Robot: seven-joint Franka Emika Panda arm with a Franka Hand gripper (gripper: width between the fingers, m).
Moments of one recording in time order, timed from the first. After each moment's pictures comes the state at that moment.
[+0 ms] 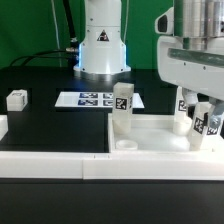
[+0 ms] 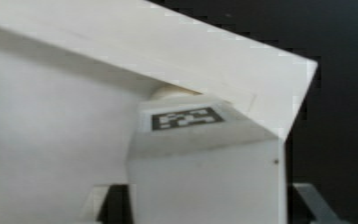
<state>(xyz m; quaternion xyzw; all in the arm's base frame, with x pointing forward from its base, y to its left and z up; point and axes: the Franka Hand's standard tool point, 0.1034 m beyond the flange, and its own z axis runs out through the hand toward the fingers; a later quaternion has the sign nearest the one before) 0.632 0.113 0.071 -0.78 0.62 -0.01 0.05</state>
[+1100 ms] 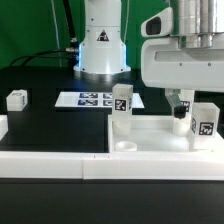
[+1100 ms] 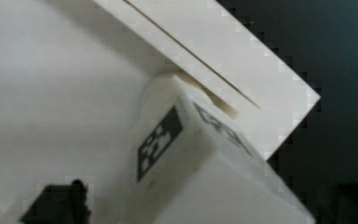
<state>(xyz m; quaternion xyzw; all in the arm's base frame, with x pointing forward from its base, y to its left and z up) 0.631 0.112 0.073 -0.92 0.38 -0.06 0.06</state>
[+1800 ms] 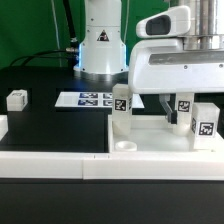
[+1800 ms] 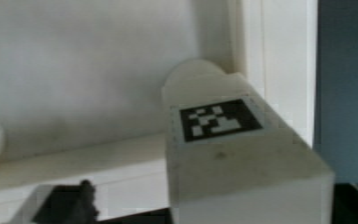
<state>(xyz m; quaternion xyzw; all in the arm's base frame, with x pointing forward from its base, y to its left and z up) 0.634 0.108 0.070 -0.99 0.10 -0.07 0.04</state>
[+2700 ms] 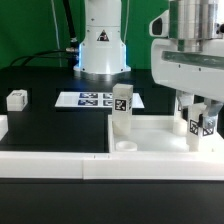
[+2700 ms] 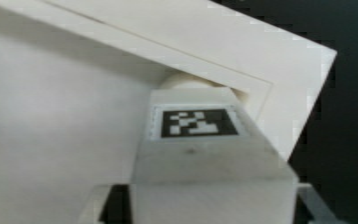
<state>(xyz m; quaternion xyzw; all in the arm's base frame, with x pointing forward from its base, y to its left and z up) 0.629 0.107 0.068 -0.80 0.59 -0.02 0.05</state>
